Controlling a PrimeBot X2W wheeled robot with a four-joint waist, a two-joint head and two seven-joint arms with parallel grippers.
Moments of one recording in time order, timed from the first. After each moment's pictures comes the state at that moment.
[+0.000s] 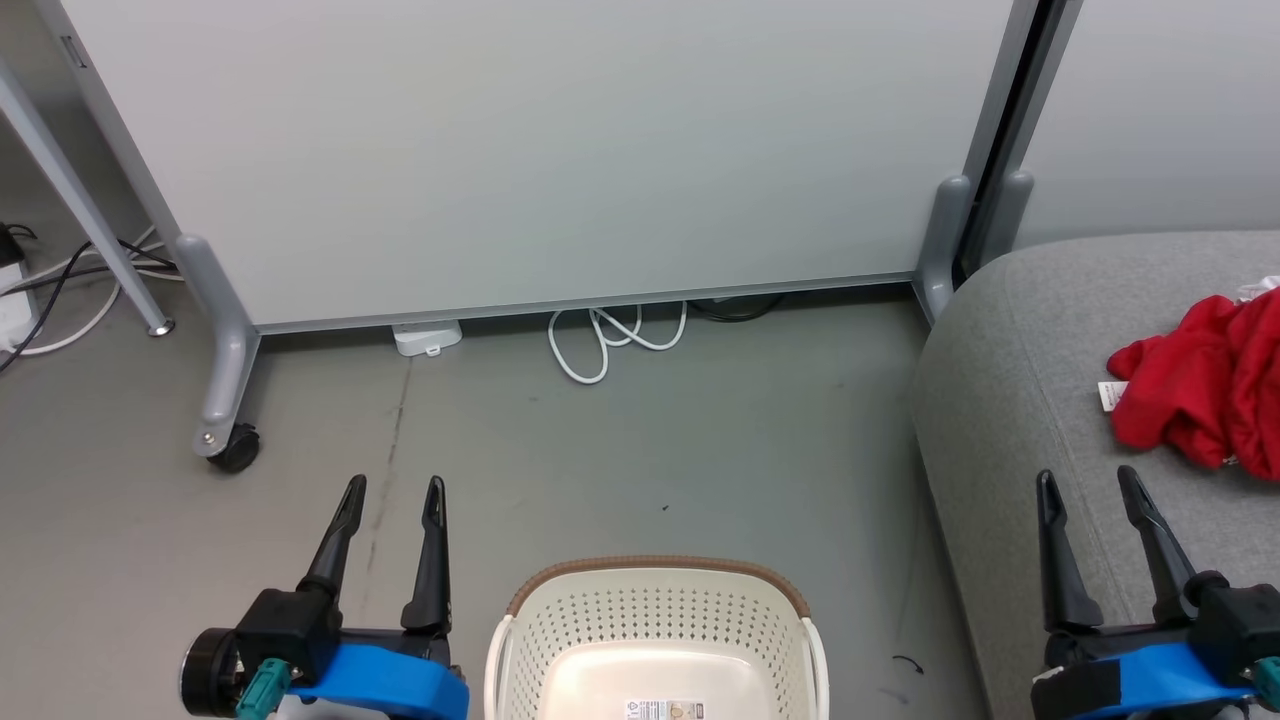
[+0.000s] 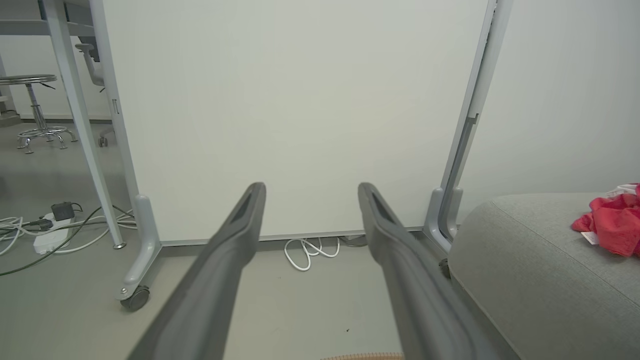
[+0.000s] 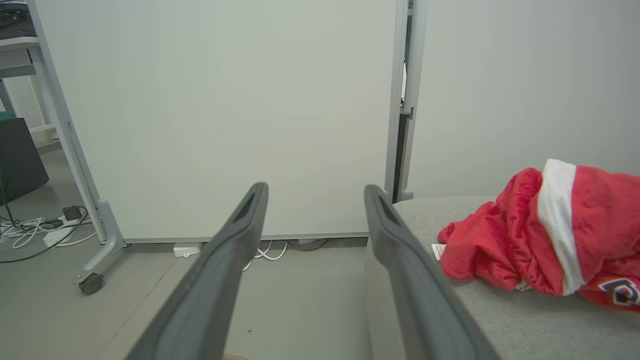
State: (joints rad) left arm -0.04 0.07 -0.12 0.24 -0.18 -0.10 -0.26; right arm 0.01 -0.05 -0.12 0.12 0.08 0.13 -0.26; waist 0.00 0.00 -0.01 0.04
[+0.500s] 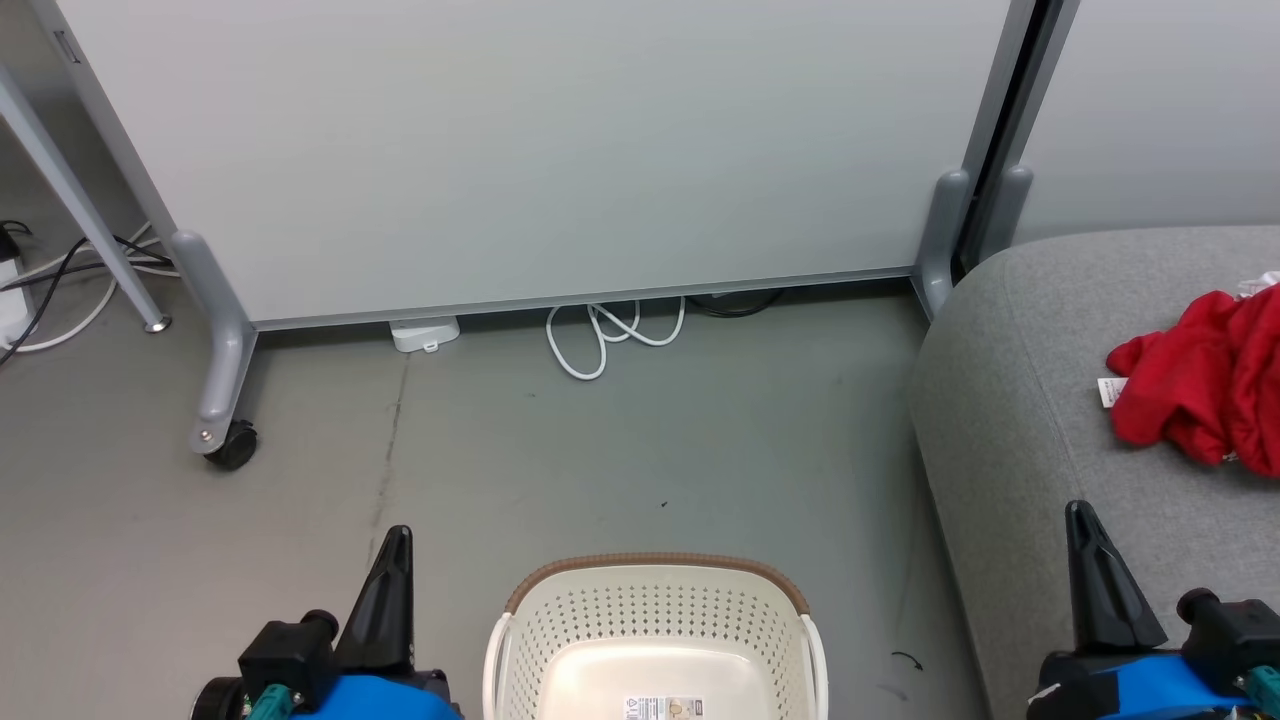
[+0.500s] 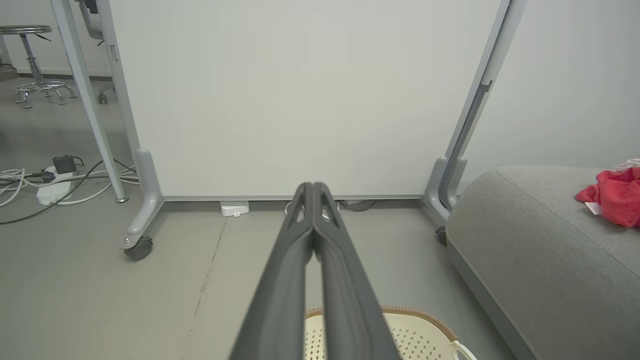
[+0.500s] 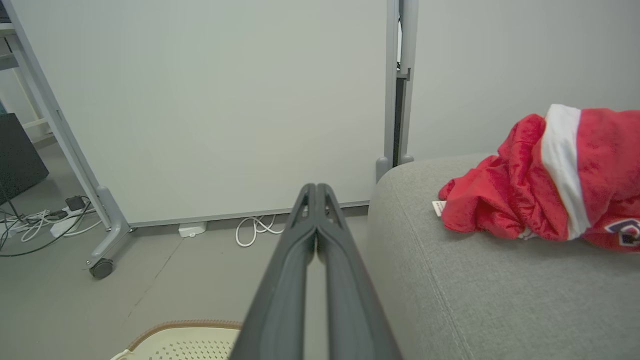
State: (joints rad) left arm 0.00 0.06 -0.11 0.30 -0.18 -0.10 -0.25; right arm 0.02 -0.04 -0.12 0.18 0.11 0.13 -0.25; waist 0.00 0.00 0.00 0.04
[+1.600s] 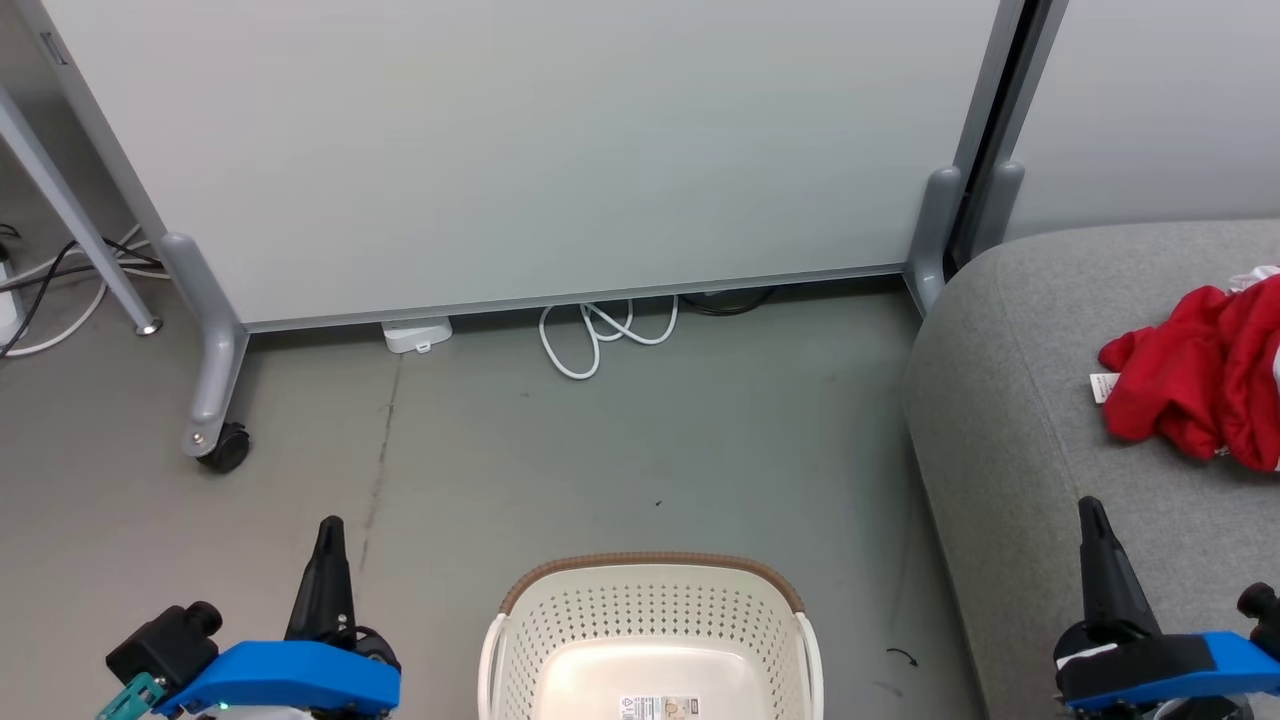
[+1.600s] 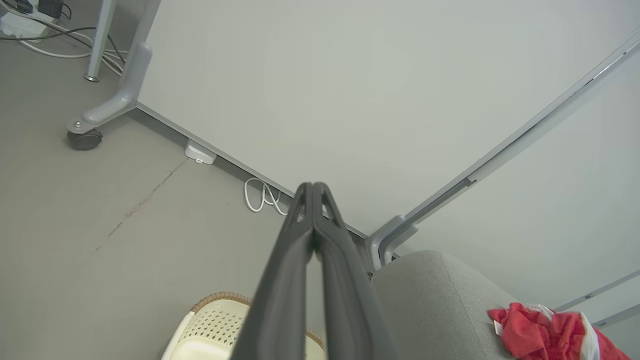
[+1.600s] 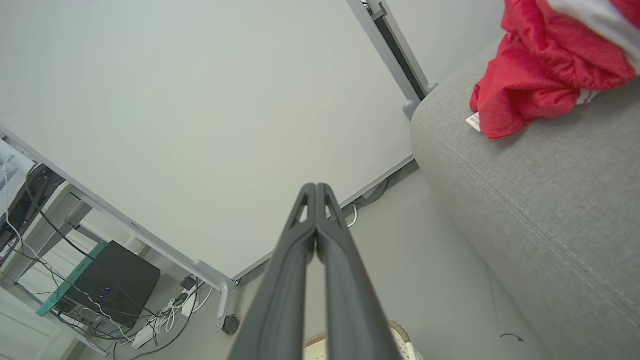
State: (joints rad) left arm -0.02 0.05 -0.03 0.28 -0.74 -0.11 -0.11; right arm -0.01 -0.04 -0.12 0.20 0.69 0.13 -0.11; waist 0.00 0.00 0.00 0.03
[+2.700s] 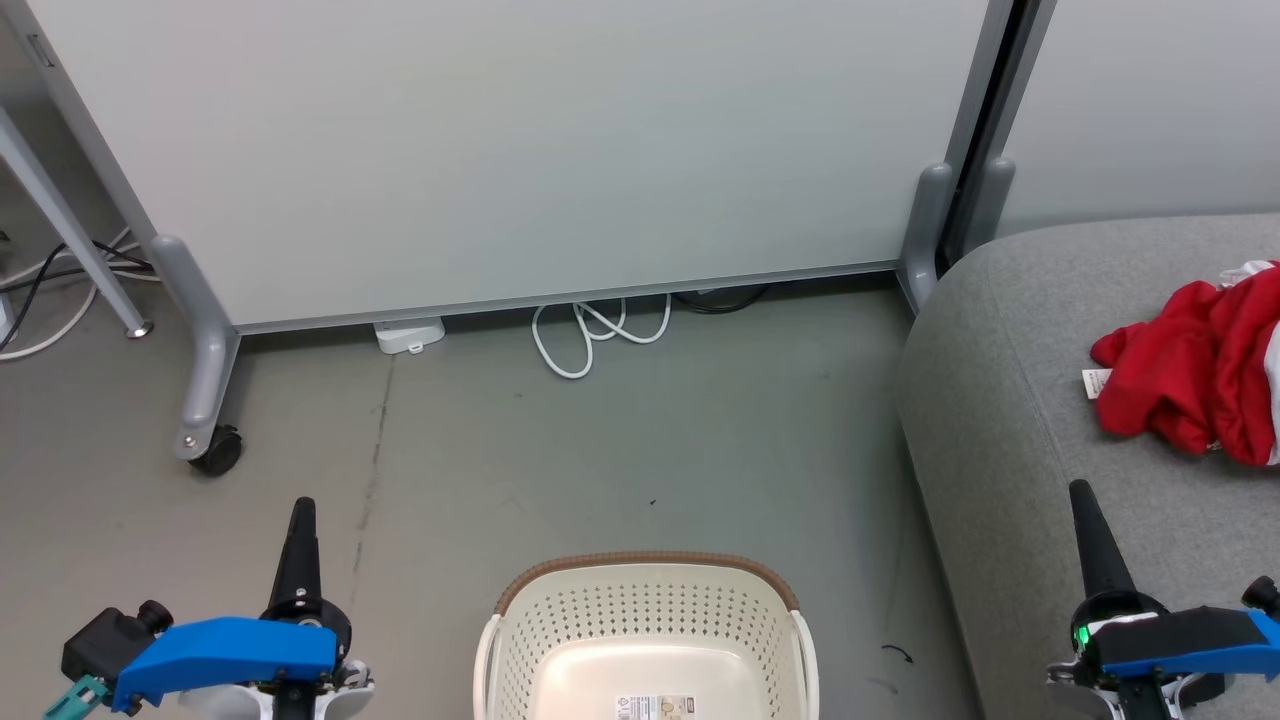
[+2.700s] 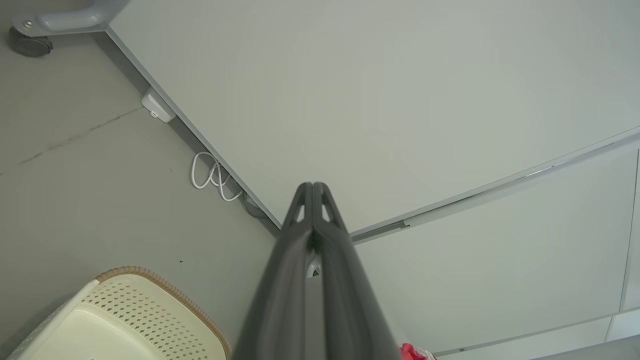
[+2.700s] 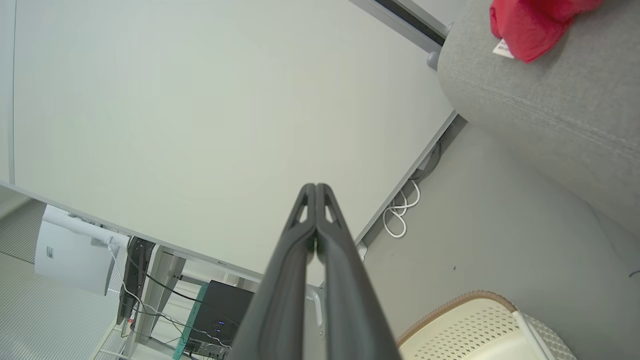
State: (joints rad) left arm -0.06 0.05 0.04 0.27 -1.13 -0.12 -0.01; right arm -0.05 -0.04 -0.12 0.22 1.11 0.13 -0.01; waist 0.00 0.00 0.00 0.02
